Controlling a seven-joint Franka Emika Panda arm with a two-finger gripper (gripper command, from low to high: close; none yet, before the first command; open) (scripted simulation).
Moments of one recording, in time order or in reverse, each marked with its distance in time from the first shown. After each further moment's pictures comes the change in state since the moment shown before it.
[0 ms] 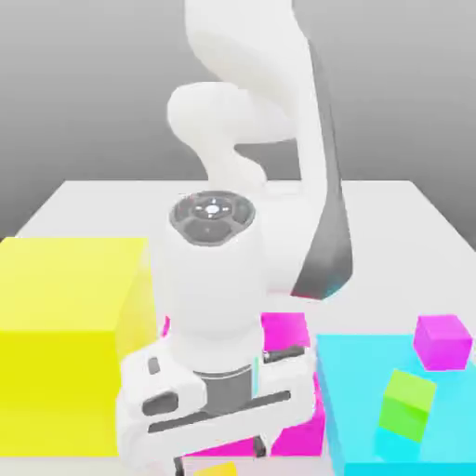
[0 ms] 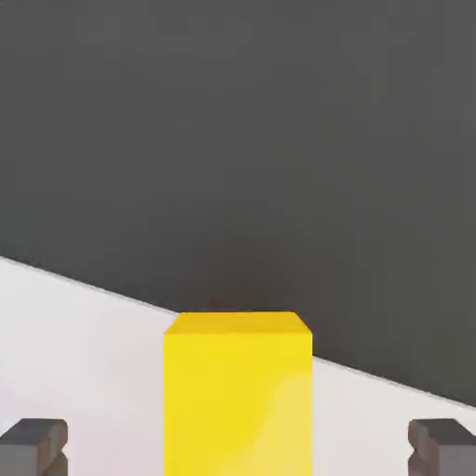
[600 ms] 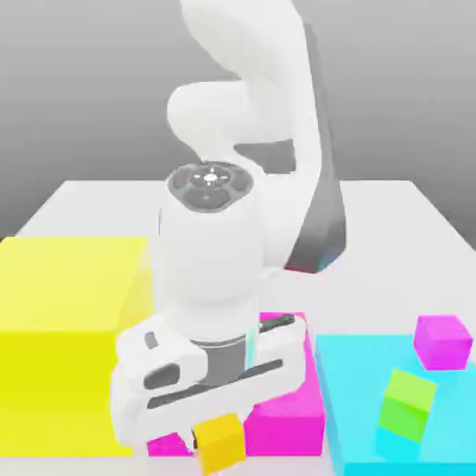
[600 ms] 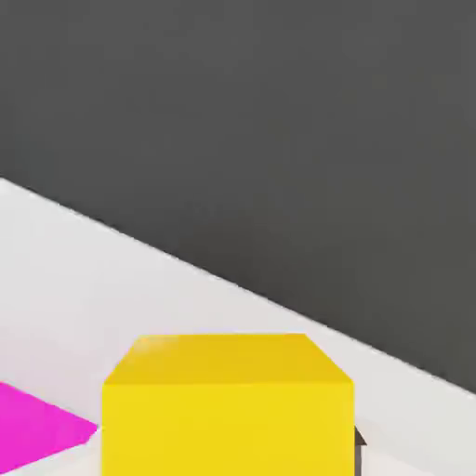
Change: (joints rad) arm -0.008 -0.299 -0.022 -0.136 -0.118 -0.155 -0.198
